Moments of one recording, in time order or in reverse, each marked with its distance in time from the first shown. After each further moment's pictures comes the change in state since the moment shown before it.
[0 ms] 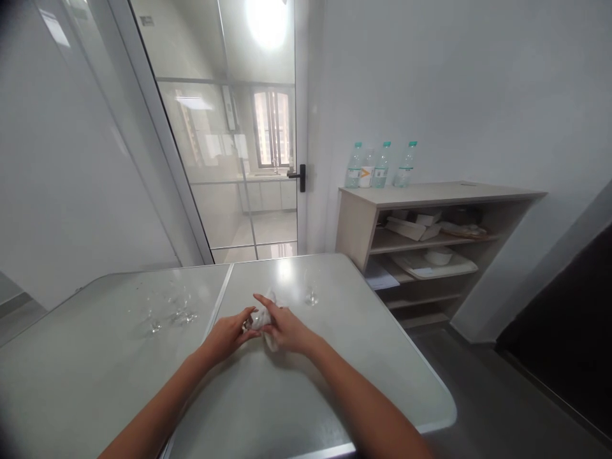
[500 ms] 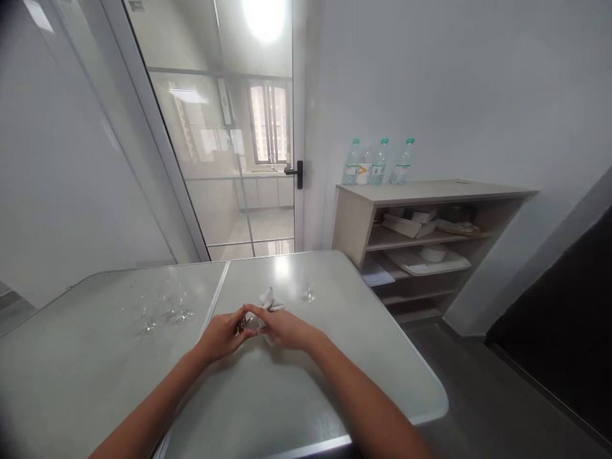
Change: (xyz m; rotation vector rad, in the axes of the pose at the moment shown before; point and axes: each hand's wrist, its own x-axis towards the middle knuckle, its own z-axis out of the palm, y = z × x) left_hand -0.004 0.001 0.001 -0.055 0.064 0.038; right_hand 0.001 0.009 -0.003 -0.034 -0.152 -0.131
